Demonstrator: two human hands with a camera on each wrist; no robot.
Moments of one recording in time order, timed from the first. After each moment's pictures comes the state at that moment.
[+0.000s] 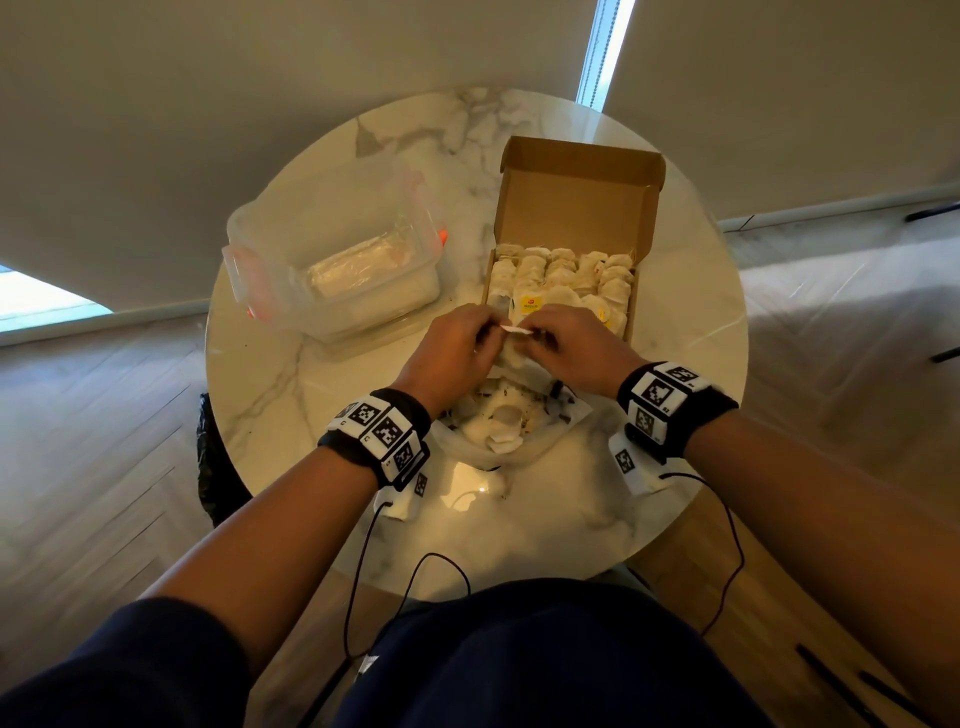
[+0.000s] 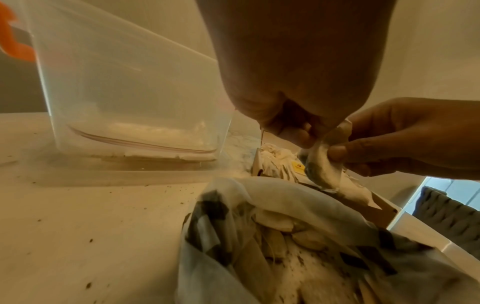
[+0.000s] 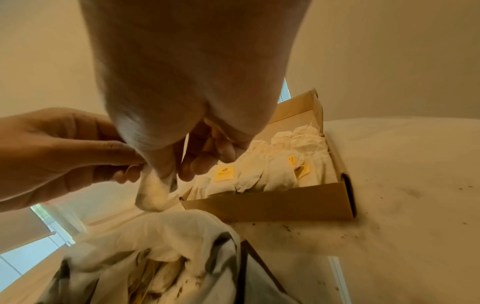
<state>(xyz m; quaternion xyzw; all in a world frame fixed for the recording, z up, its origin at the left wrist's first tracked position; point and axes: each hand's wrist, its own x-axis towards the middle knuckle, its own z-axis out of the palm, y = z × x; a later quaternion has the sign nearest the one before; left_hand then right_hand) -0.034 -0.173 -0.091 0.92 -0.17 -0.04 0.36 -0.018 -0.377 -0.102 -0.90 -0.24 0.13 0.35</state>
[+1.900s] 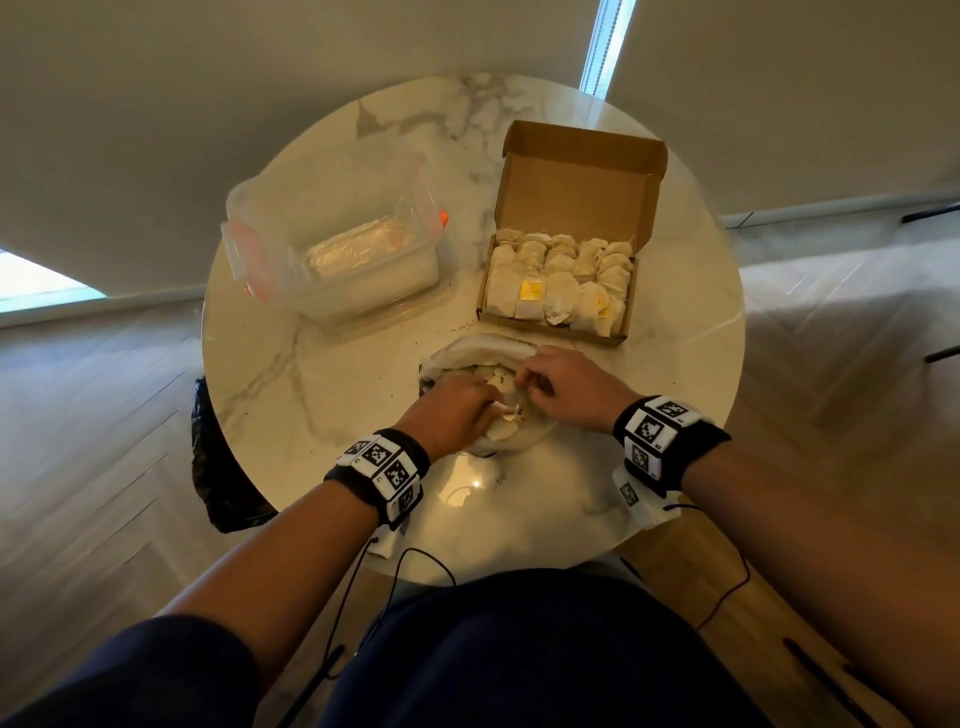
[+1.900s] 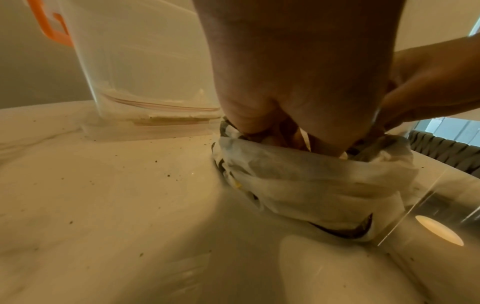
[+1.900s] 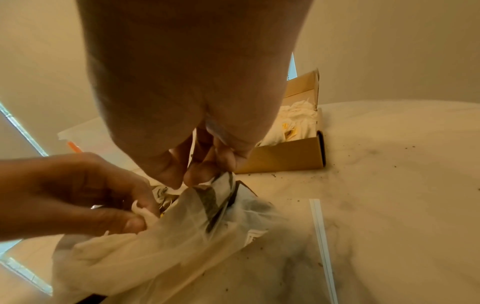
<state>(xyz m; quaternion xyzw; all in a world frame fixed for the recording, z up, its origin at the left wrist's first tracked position) -0.100 -0.164 -0.139 0.91 -0.25 -0.21 0.24 -0.068 -0.381 -0.123 -0.89 -0.22 0.25 0.32</state>
